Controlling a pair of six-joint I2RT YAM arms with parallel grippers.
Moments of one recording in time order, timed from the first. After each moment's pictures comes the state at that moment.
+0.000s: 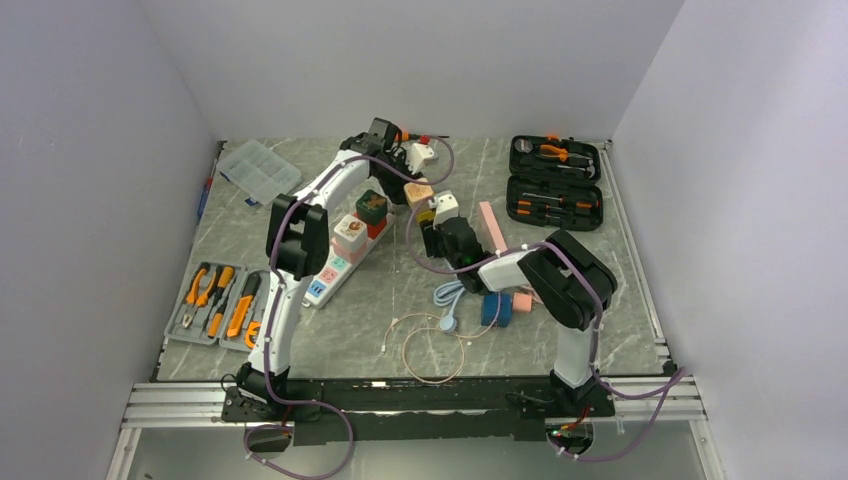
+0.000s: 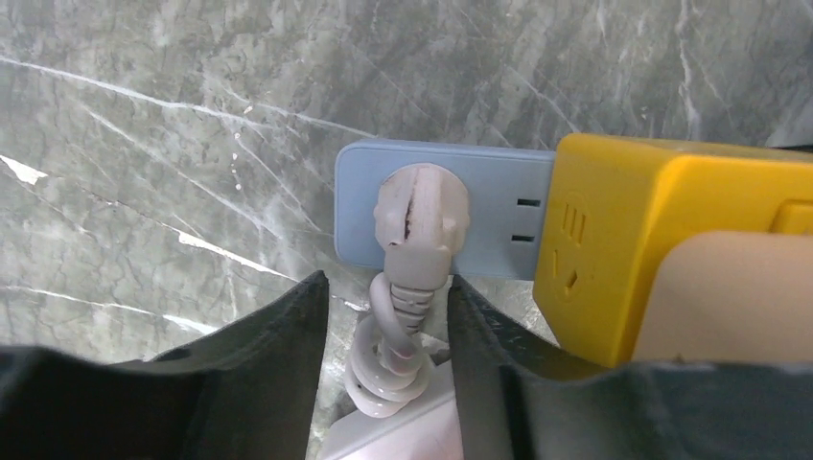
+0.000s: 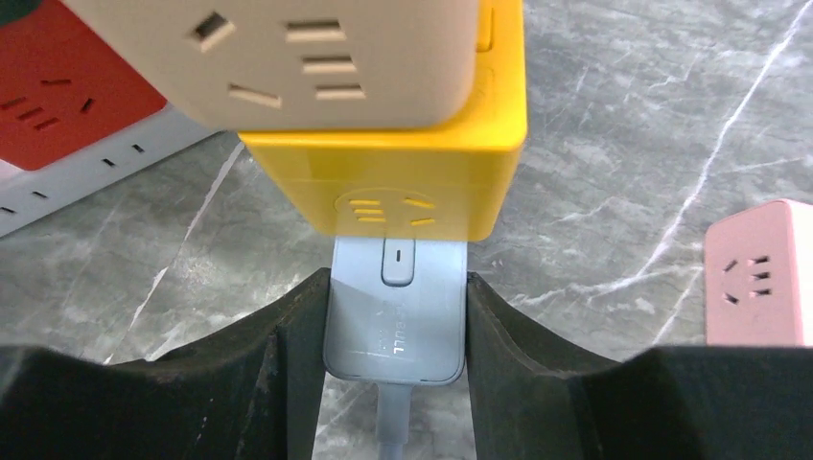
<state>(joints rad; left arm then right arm) -0.40 2.44 2.21 -0.78 0.44 0.61 0.69 1.91 0.83 0.70 0.25 0.08</state>
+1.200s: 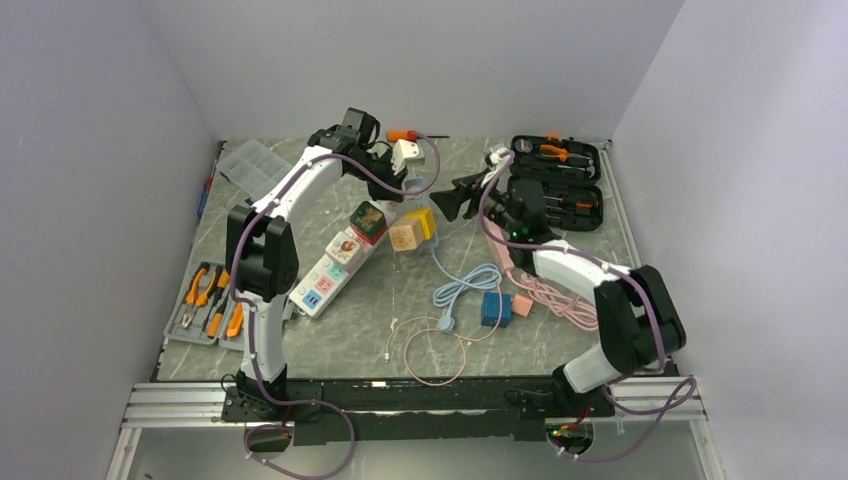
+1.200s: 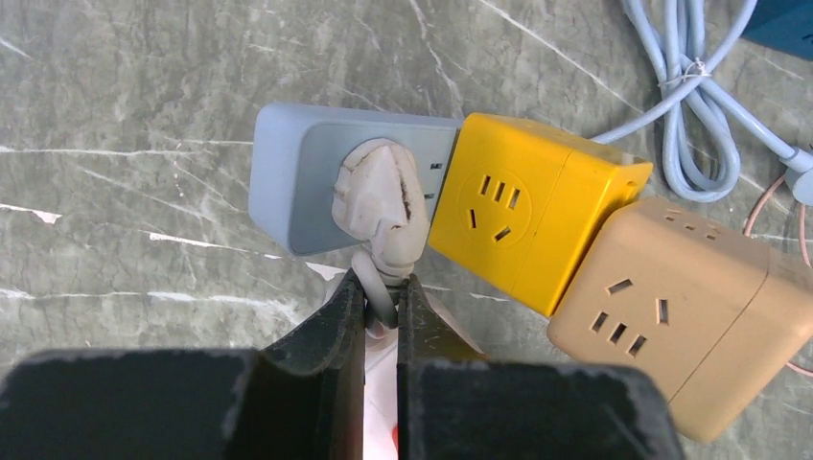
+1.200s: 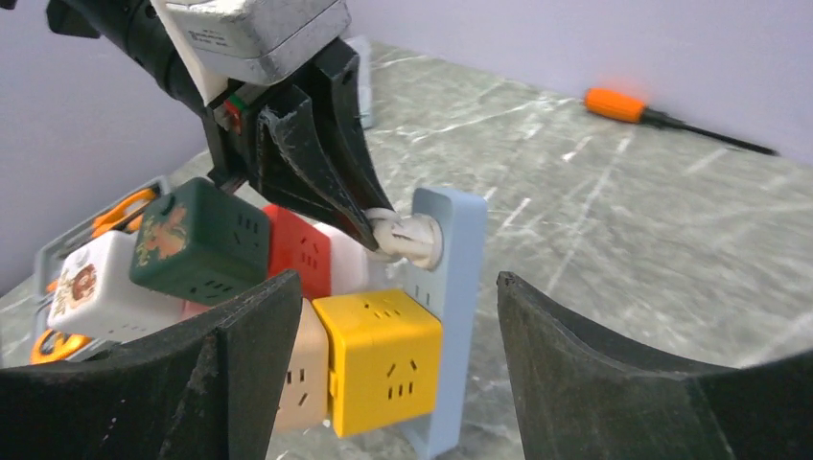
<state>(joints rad) -0.37 2.07 1.93 -0.86 0.67 0.79 0.41 1.48 0.79 0.70 -0.37 0.26</state>
